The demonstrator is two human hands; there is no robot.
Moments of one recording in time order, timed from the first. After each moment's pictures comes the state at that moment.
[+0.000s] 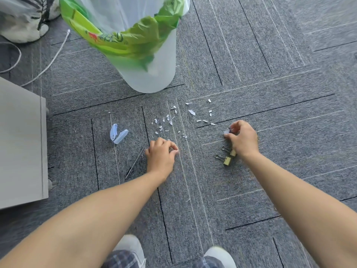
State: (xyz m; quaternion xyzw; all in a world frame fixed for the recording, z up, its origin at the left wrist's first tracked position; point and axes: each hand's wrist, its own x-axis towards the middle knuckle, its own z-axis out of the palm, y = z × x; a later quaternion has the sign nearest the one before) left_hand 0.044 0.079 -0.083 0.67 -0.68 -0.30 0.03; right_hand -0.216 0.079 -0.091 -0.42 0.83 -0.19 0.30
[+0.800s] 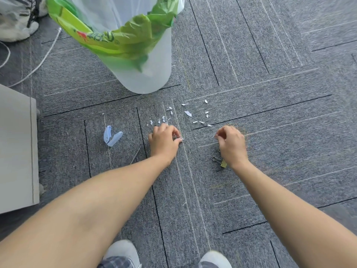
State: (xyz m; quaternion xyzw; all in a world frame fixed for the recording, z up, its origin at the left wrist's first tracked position) left_hand 0.011 0.034 -0.081 0.66 -0.70 -0.27 0.04; right_hand -0.190 0.088 -0.086 -0.52 0.78 -0.19 0.28
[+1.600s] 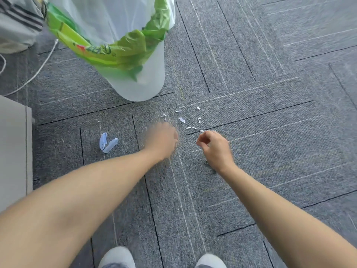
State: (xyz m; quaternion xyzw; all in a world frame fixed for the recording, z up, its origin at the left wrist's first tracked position) left_hand 0.006 0.012 -0.062 0.55 -0.80 -0.24 -0.06; right_hand -0.163 0.087 -0.048 -0.54 0.75 -0.22 0.33
